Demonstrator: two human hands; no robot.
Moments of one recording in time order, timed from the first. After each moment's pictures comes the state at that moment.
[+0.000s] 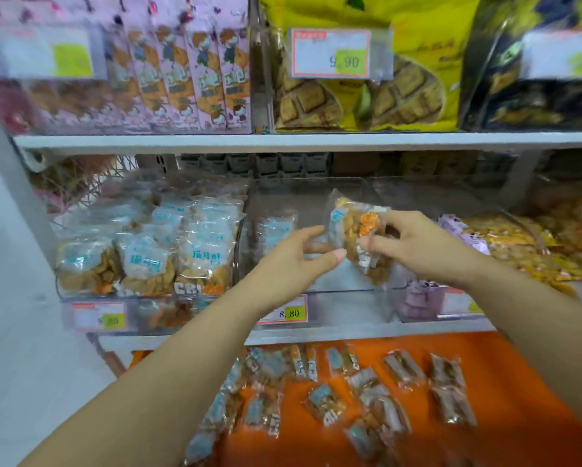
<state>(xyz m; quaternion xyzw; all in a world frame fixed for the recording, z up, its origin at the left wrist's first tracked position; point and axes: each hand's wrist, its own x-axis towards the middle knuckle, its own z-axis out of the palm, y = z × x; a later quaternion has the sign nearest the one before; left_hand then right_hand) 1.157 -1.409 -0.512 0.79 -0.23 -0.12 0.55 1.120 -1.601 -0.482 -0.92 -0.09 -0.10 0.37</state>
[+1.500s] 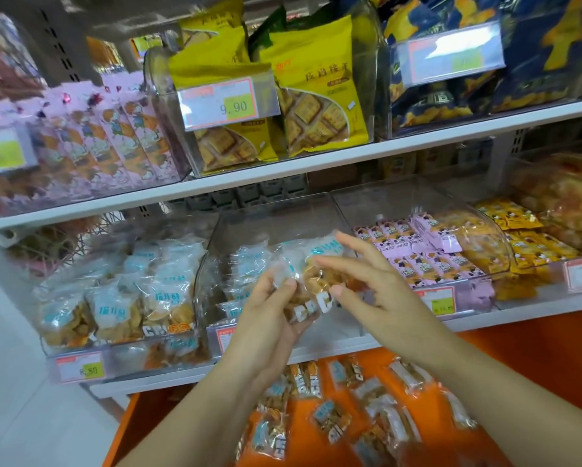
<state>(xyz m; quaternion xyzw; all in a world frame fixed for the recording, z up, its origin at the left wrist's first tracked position) 1.102 -1.461 -0.523 0.55 -0.10 -0.16 0.81 1.065 -1.620 -0.528 -0.83 -0.16 -0.20 0.50</state>
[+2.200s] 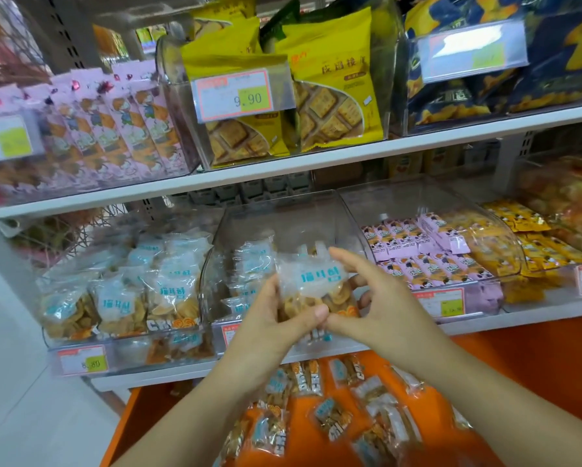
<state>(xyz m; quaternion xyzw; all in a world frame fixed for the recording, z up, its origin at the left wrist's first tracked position) 1.098 -1.434 -0.528 0.68 -0.21 -0.15 0.68 1.060 -1.603 -0.528 -0.85 -0.07 -0.17 0.50</state>
